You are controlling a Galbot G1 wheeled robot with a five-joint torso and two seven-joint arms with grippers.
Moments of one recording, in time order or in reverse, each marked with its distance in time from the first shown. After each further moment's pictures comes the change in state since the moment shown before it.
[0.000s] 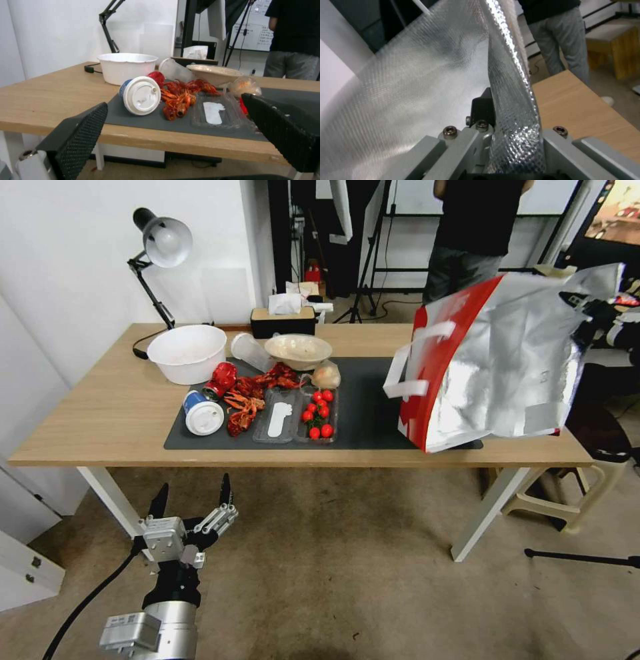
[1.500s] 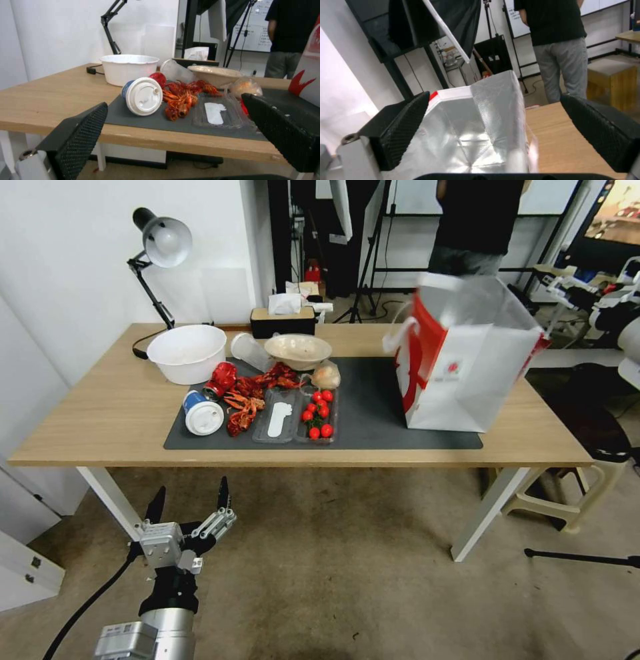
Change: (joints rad) left arm 0.022 0.002 -0.005 -0.003 0.008 -0.023 -0.001; right arm 0.359 0.040 -0.333 -0.108 -0.219 0.000 -0.075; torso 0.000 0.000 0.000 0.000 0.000
